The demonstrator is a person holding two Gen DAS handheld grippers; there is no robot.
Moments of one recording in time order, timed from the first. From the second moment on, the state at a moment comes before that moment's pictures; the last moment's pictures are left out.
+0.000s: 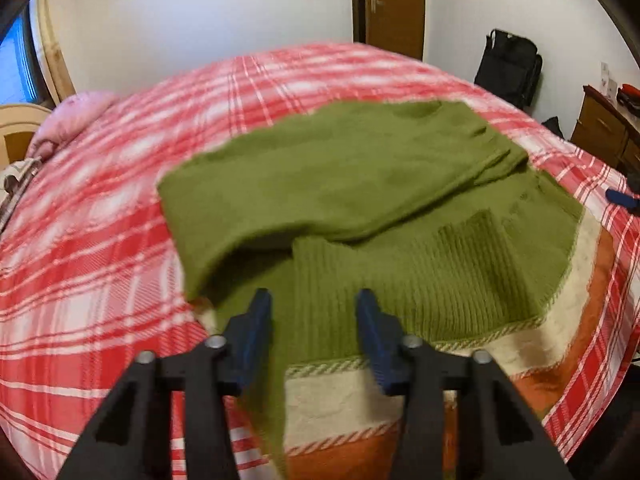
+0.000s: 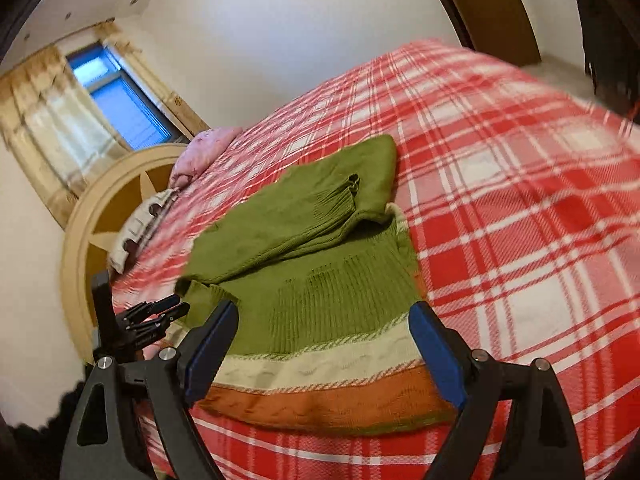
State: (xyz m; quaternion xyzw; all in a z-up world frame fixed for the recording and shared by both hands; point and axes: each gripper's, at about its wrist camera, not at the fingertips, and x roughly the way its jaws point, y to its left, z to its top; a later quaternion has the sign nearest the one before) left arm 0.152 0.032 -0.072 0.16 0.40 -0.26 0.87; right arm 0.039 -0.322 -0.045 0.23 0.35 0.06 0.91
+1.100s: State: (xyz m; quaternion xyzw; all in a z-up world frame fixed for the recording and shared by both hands) left arm 0.159 0.027 -0.078 0.09 0.45 -0.25 0.85; right arm 0.118 -0.277 -0.090 -0.01 0.43 0.03 0.90
